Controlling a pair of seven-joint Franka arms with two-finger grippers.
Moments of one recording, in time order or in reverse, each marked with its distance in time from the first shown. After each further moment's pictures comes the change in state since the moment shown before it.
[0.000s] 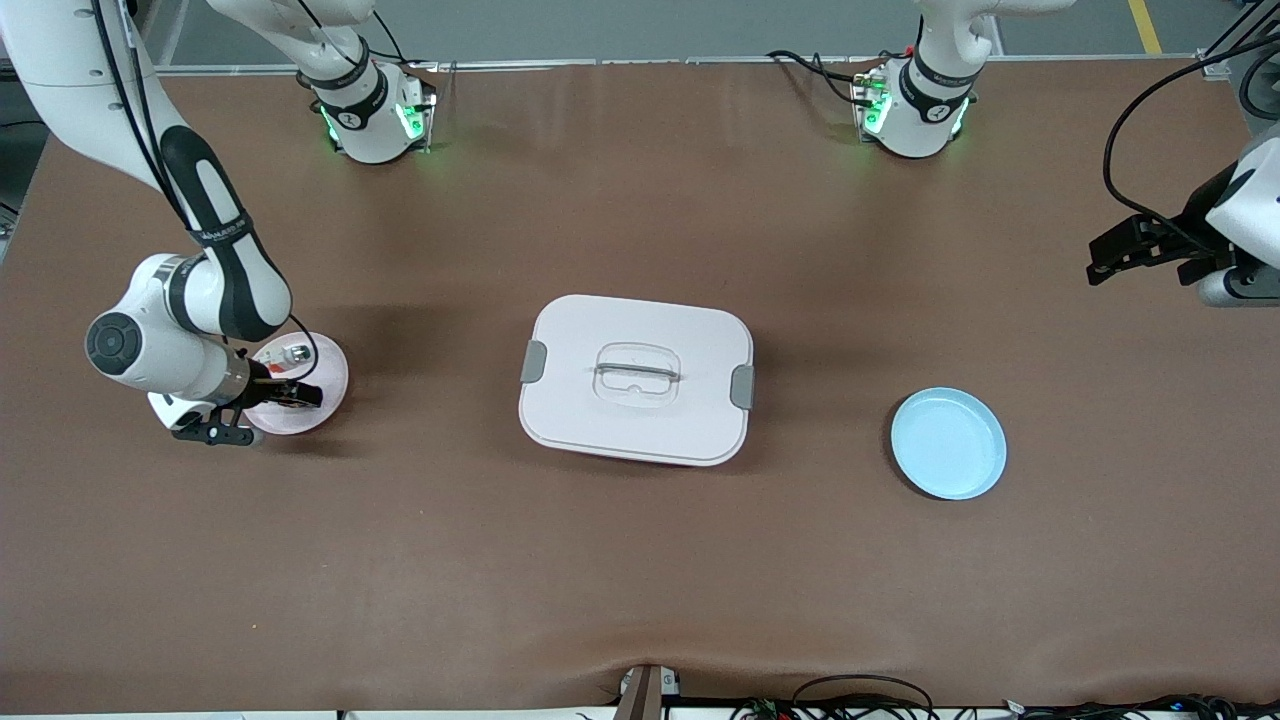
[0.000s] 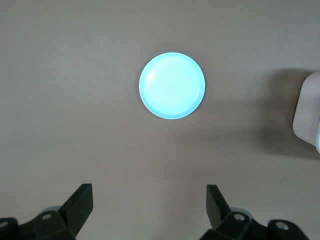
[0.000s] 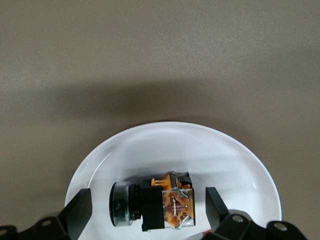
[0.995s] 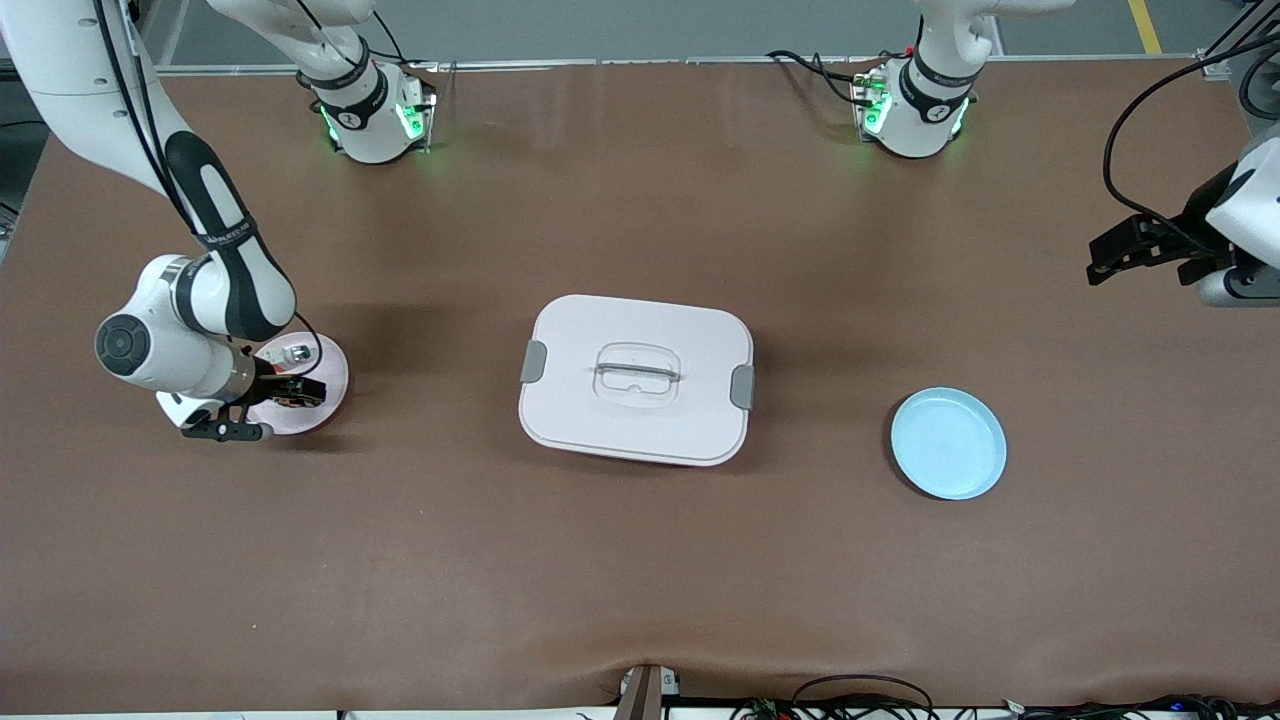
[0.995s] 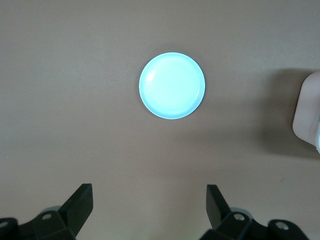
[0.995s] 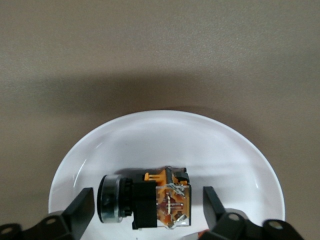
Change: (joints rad) left arm 0.000 0.000 0.000 0.000 0.000 0.000 0.000; right arm -0.007 0.008 -0.003 -0.017 0.000 0.003 -0.060
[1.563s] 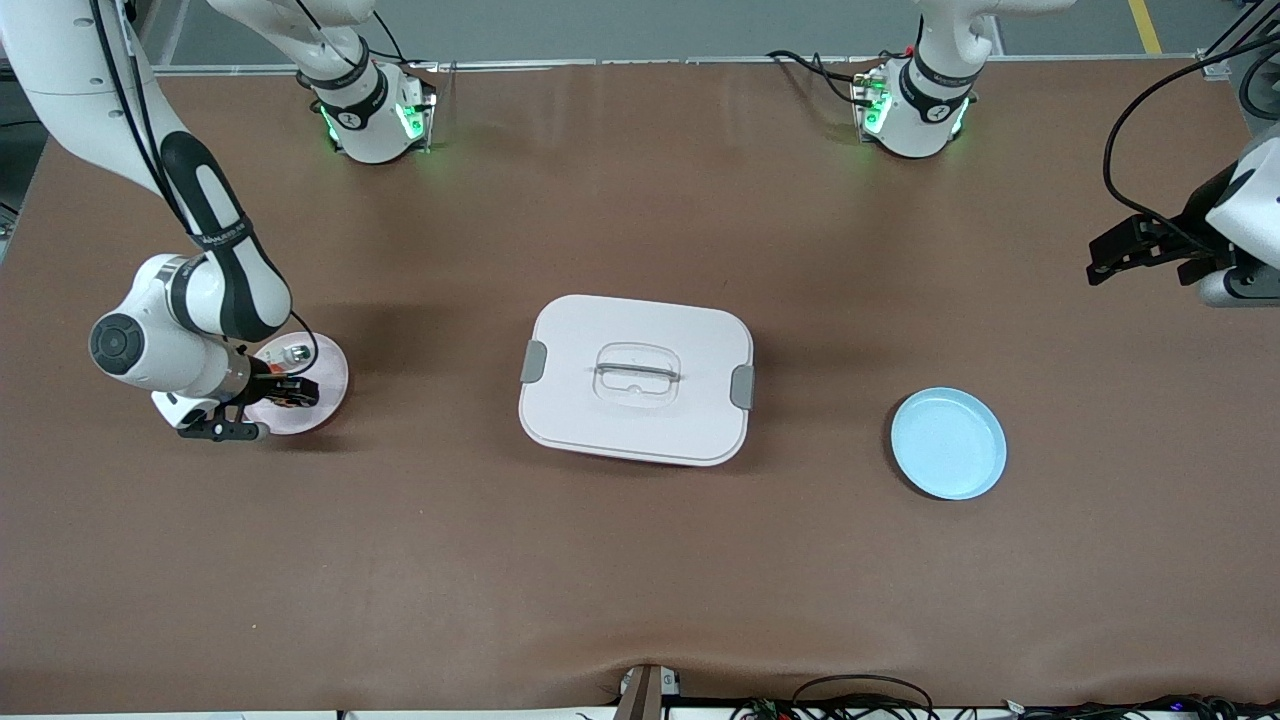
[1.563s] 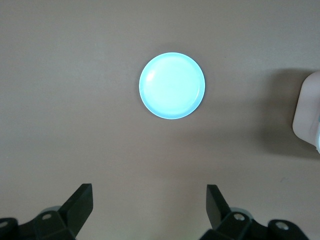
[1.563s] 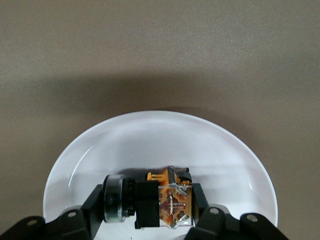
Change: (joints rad) left arm 0.000 0.000 0.000 0.000 0.000 0.000 0.000; right arm -0.005 0.000 -0.001 0.001 0.000 -0.002 -0.013
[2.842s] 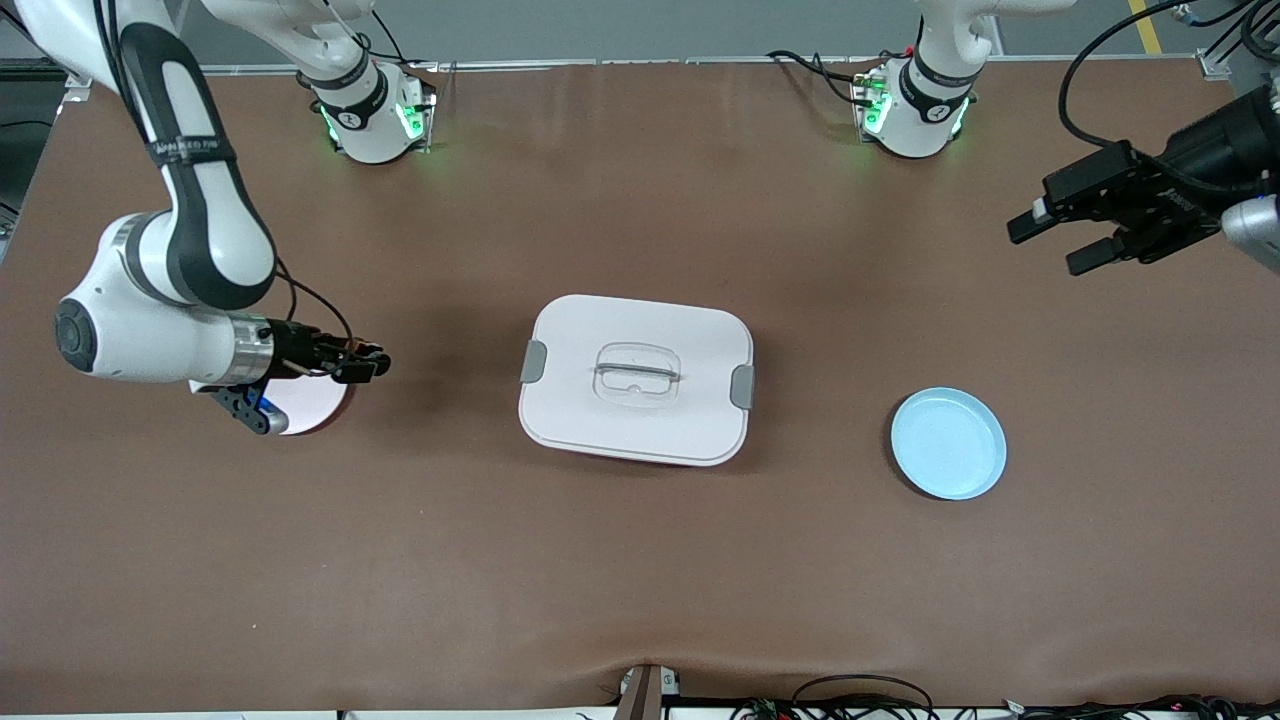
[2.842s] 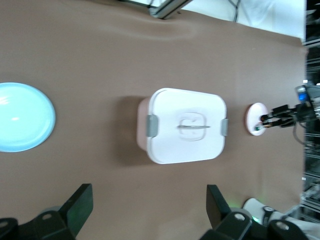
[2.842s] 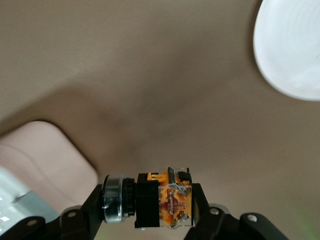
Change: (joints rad) left arm -0.015 0.036 -0.001 0.134 -0.614 0.022 0.008; right arm 0.206 -0.204 0.024 0.189 0.387 -0.535 0.626
